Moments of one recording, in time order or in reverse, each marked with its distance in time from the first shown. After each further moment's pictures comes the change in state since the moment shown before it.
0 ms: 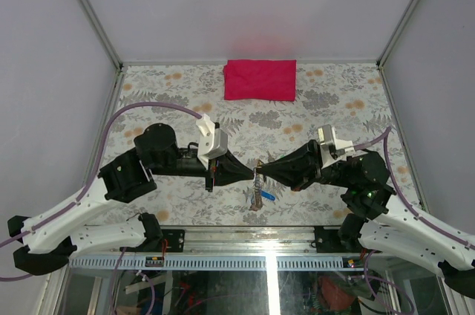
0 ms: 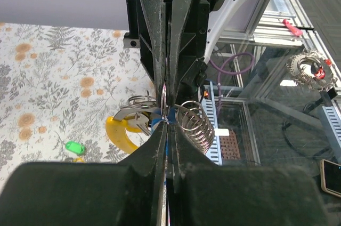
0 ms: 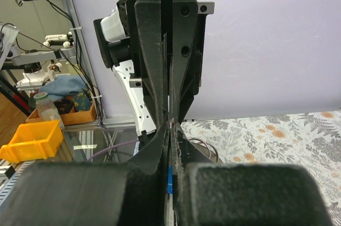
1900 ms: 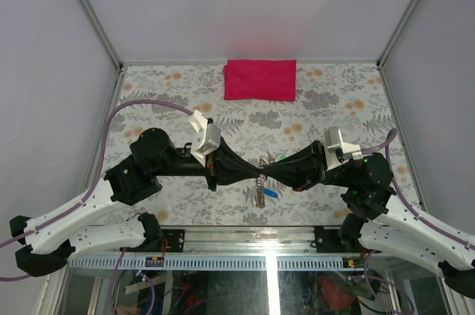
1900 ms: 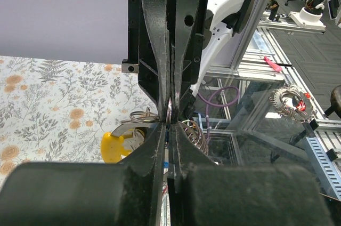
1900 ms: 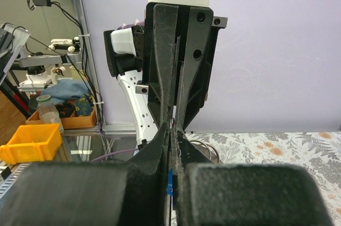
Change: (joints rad) left arm -0.001 -0.029 -0.106 0.283 0.002 -0.134; right arm 0.000 0.001 -0.005 0.086 -0.030 0.000
